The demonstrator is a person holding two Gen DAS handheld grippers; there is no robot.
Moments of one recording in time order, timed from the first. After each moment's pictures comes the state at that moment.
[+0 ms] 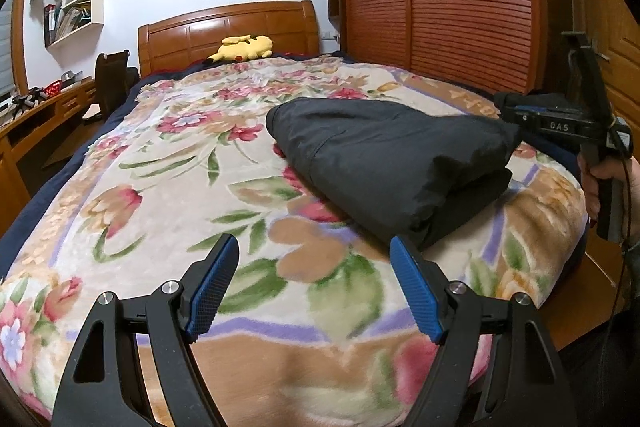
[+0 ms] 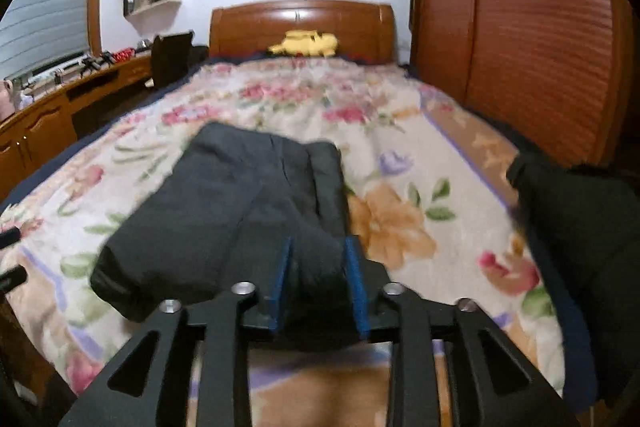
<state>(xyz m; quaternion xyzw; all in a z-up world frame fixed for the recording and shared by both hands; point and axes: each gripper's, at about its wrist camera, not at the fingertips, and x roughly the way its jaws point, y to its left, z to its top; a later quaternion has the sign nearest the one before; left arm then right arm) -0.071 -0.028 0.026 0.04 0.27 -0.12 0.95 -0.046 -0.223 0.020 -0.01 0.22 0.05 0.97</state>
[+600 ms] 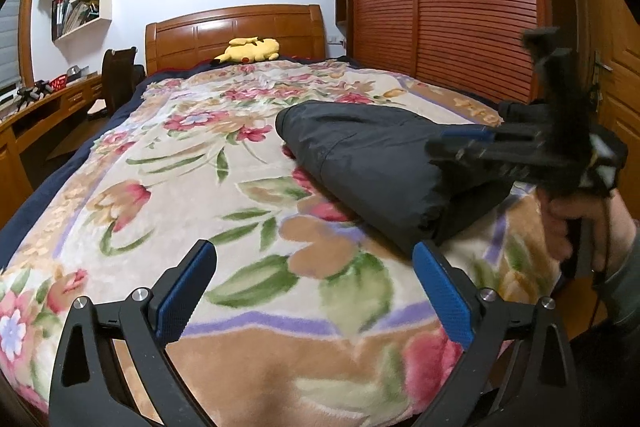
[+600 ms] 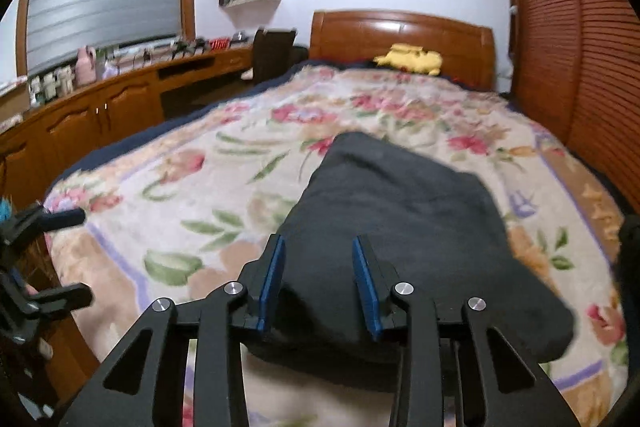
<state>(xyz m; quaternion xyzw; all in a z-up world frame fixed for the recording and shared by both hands) -0.075 -0.014 0.026 0.03 0.27 -0.11 0.96 -0.035 -0.137 -0.018 -0.06 0.21 0.22 0.95</state>
